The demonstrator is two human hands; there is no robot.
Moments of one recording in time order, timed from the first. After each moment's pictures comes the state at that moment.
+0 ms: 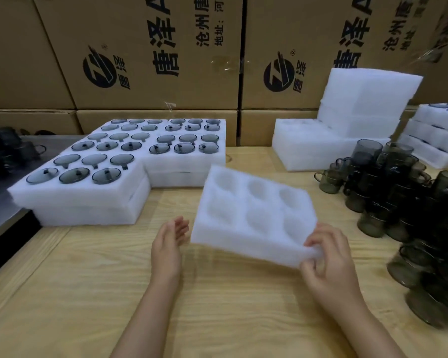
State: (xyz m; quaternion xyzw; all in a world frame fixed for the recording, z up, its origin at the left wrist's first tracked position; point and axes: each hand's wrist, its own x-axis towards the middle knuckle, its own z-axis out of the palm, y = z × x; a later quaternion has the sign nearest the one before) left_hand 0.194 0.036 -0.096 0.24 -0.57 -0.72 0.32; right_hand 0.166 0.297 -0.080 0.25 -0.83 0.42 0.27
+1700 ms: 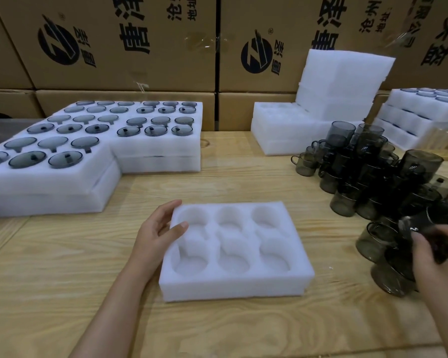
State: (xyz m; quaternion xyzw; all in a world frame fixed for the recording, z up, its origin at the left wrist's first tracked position) left_hand 0.204 0.040 -0.104 0.03 -0.69 -0.70 0.18; right_hand 0.179 0.457 -0.063 -0.03 -0.91 0.22 0.35
